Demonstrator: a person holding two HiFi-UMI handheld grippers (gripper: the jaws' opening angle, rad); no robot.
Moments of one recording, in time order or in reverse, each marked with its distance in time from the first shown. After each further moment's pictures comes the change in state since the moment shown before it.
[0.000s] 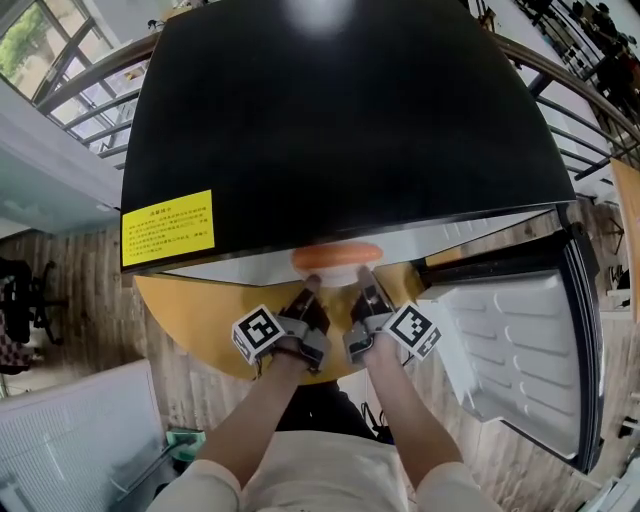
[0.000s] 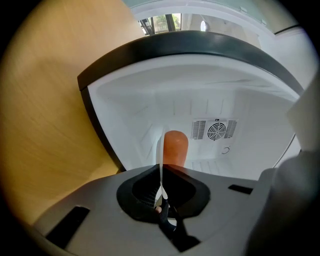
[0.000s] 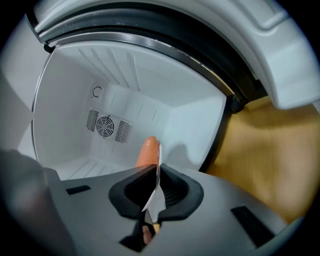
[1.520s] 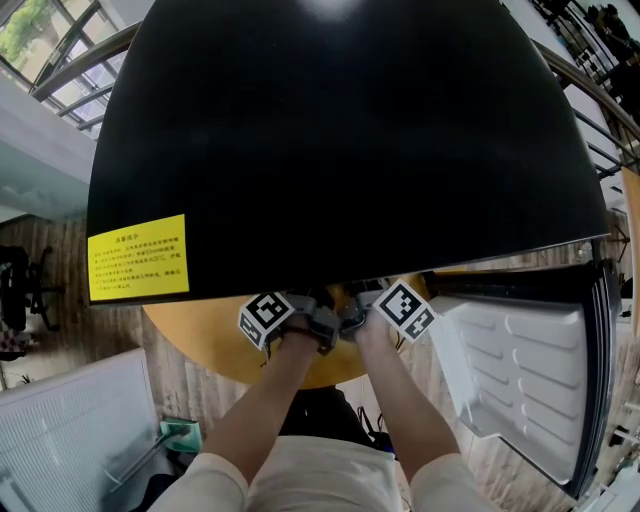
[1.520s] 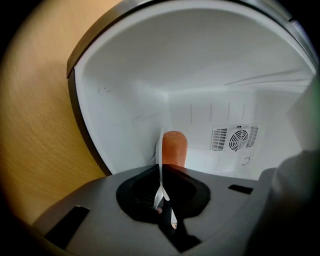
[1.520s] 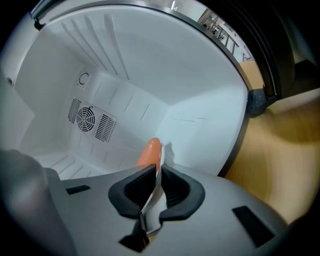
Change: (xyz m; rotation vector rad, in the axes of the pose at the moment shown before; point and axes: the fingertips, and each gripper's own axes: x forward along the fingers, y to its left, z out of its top) left arm 0.042 0.038 0.029 -0.011 -0.123 0.125; right arm 0.061 -0.030 0.014 -0.095 -0.022 -0.073
